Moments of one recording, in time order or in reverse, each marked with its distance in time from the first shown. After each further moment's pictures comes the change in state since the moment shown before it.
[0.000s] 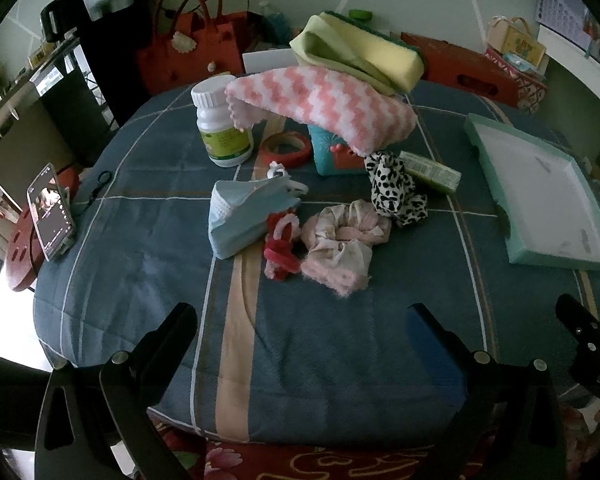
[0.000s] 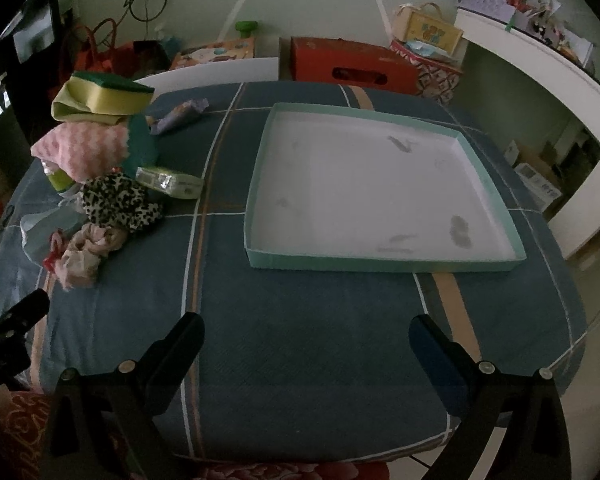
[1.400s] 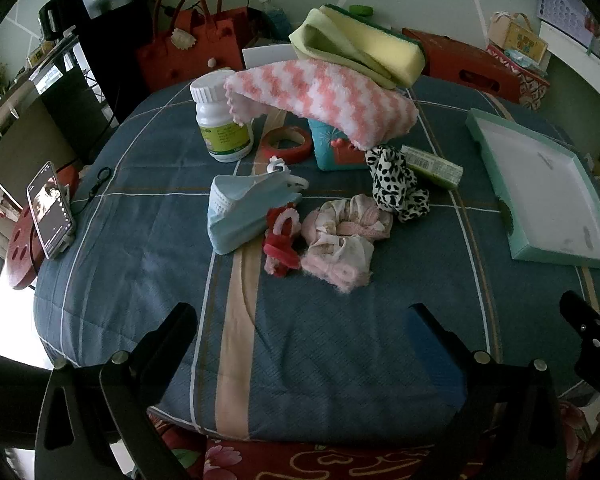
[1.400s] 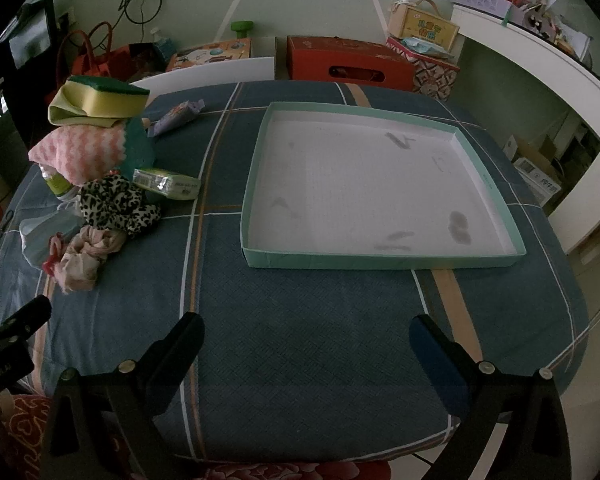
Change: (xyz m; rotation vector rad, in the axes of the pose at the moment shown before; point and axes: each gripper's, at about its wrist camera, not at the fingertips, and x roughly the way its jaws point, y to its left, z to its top) left arm 0.002 0.002 -0.003 0.003 0.014 0.000; right arm 0.001 -0.001 0.000 0.009 0.002 -0.011
